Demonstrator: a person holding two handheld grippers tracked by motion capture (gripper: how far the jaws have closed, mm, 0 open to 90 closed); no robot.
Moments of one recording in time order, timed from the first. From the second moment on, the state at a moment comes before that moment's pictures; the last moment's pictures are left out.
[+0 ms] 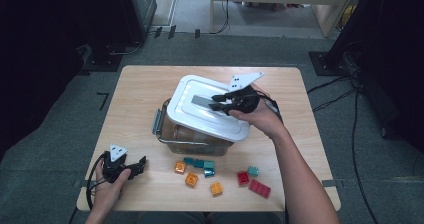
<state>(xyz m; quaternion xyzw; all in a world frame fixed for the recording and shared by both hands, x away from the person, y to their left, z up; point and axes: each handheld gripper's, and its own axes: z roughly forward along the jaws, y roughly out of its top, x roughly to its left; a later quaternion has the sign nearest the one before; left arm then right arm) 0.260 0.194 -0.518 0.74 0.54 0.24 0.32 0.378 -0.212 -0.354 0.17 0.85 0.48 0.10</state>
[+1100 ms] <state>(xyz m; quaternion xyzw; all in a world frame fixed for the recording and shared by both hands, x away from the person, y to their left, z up) 0.260 0.194 -0.518 0.74 0.54 0.24 0.32 0.365 -0.348 -0.386 0.40 0.76 0.48 0.19</state>
